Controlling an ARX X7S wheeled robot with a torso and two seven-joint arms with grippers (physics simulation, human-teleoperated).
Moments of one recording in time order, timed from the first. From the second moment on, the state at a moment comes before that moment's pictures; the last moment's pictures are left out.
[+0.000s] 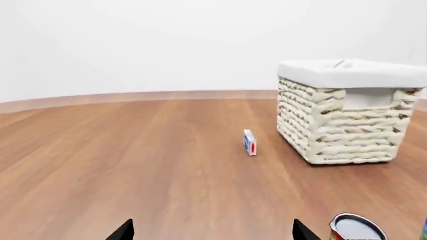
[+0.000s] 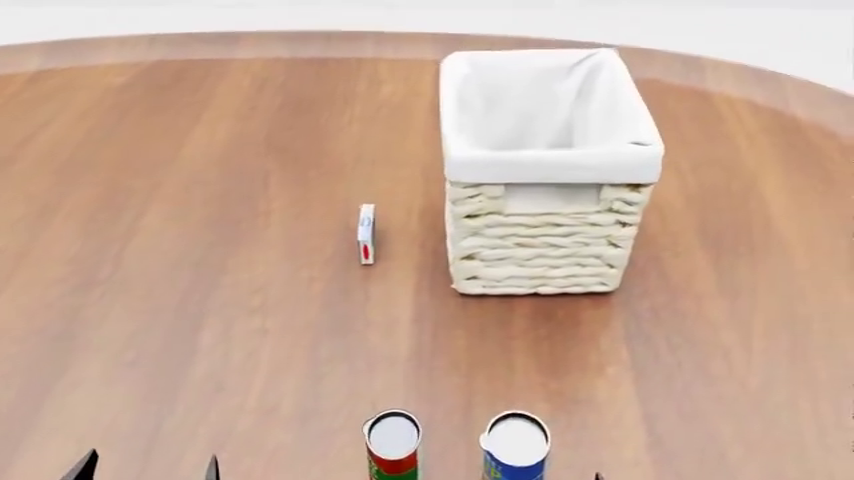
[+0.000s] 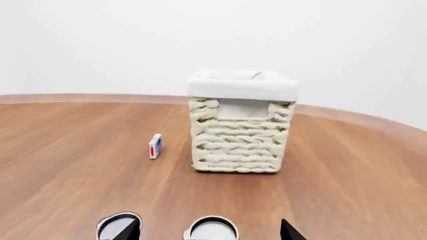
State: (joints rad) left arm 0.00 -0.11 0.15 0.01 -0.09 0.02 -0.14; right arm -0.06 0.13 -0.16 -0.08 0.09 -0.04 0.11
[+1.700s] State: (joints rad) left arm -0.02 -0.16 0.21 -0.02 -0.16 0.04 -0.19; right arm -0.06 0.18 -0.27 -0.05 0.04 -0.09 0.20
